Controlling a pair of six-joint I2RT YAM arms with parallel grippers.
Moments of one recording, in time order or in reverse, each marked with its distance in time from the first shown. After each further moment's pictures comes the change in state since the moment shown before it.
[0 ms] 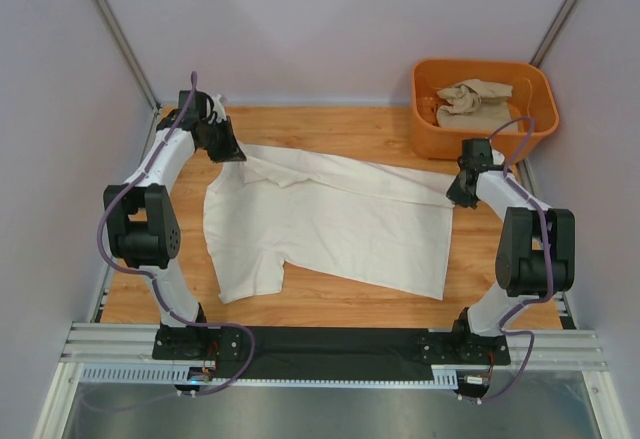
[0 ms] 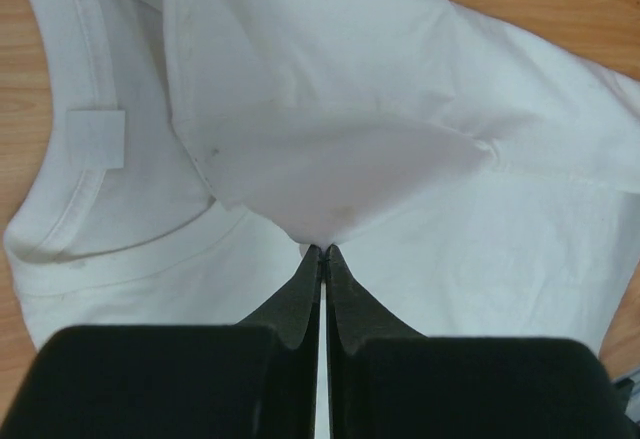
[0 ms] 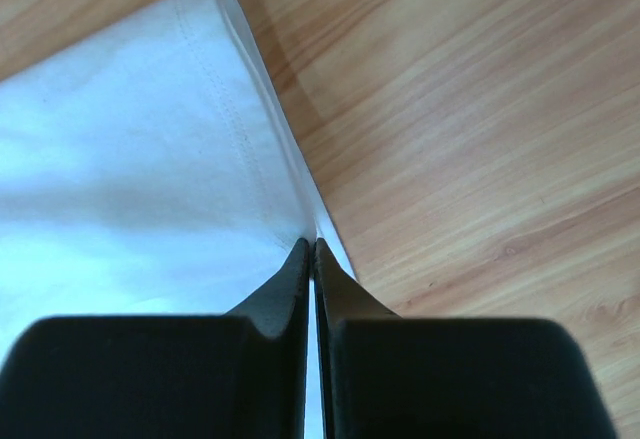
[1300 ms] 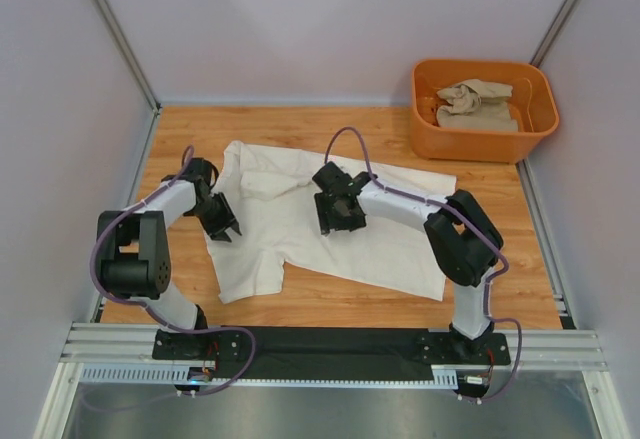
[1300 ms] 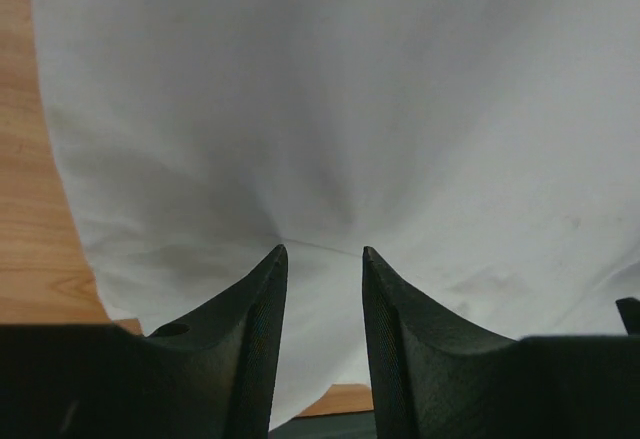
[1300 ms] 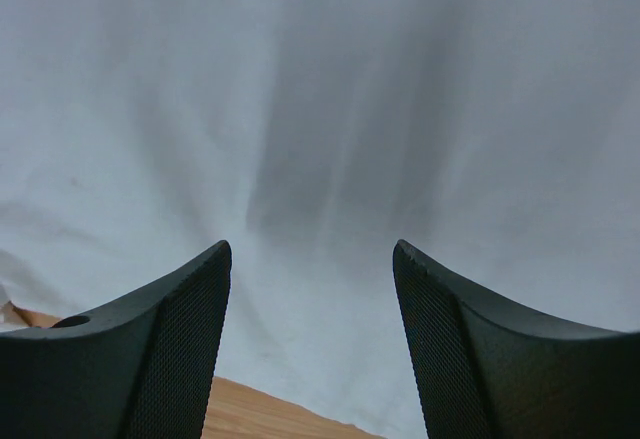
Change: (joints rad) left arm 0.000 -0.224 -0.576 -0.037 -0.192 -0.269; right arm 0.779 0.259 0.297 -0.182 -0.085 0.027
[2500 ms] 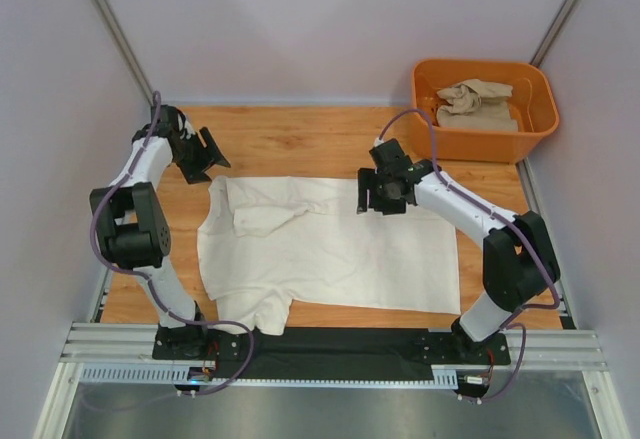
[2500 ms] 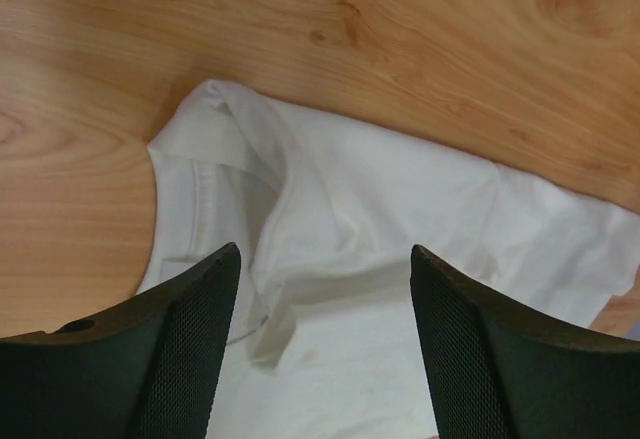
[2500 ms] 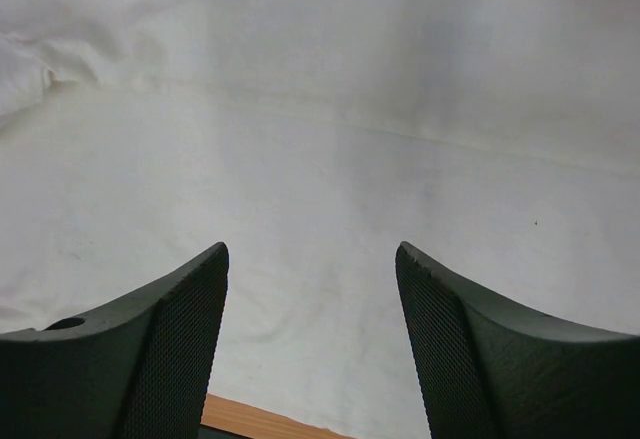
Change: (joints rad) left arm 0.163 0.169 0.455 0.006 0.158 0.114; right arm -0.181 -0.294 -0.148 -0.010 -0.090 -0.039
